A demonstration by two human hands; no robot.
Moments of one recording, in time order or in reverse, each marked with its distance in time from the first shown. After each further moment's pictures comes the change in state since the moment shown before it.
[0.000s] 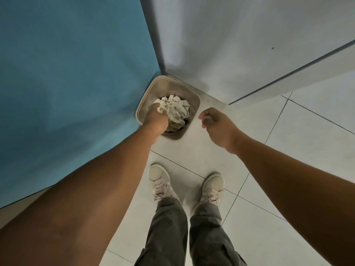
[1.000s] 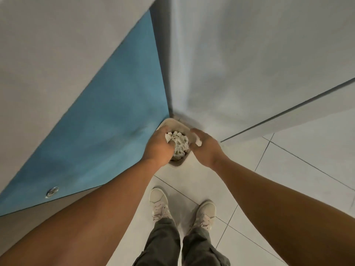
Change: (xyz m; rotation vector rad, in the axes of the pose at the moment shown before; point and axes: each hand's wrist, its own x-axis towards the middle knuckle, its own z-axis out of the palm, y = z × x) left_hand -0.147 0.070 -0.072 0.217 0.103 0.356; right_hand -0.083 -0.112 -0.028 -0.276 0.037 -0.208
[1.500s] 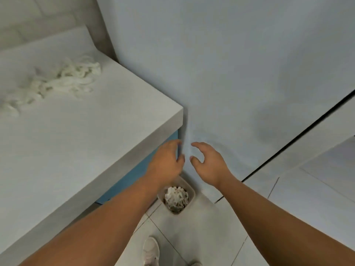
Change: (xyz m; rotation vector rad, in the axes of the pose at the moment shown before) left_hand -0.169 0.181 -0.169 0.109 0.352 0.395; right_hand -0.157 -0.200 -0.171 -0.148 0.139 -0.514
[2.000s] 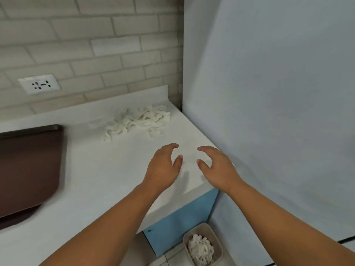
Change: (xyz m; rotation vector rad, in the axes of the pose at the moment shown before) left_hand -0.011 -0.030 -0.193 -0.018 0.451 -0.127; right_hand 0.074 -0.185 -0.011 -0.042 -0.044 -0.400
